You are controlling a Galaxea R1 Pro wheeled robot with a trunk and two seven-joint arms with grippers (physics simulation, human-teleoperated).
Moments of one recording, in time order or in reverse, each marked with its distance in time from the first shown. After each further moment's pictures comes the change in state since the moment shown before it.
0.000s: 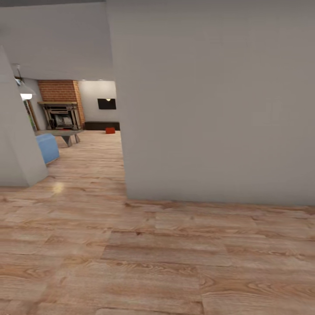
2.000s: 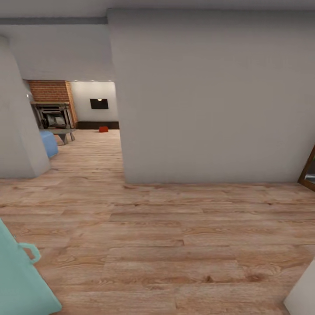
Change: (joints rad) left arm 0.000 -0.002 -0.001 -0.005 -0.002 0.000 0.000; right arm 0.000 -0.006 0.002 0.000 0.000 -0.003 0.009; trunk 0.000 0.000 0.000
